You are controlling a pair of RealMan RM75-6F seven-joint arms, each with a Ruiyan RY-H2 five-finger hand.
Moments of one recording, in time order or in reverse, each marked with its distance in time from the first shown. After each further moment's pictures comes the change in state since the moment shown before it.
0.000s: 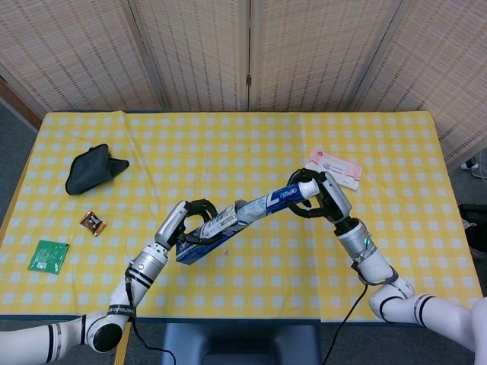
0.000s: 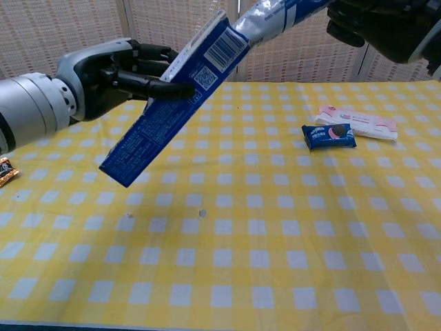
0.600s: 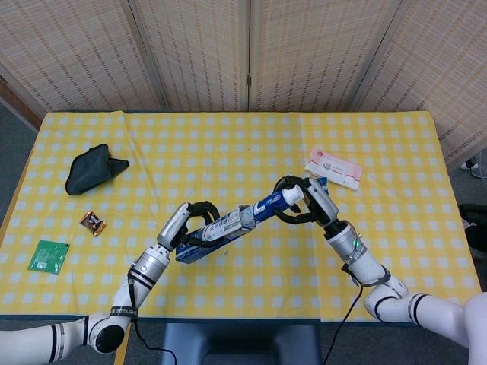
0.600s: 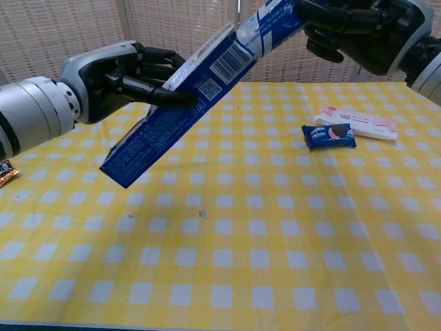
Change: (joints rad) left arm -0.009 -0.016 0.005 0.006 -0.002 0.013 0.031; right arm 0.027 -0.020 -0.020 -0.014 -0.031 -0.033 -0.087
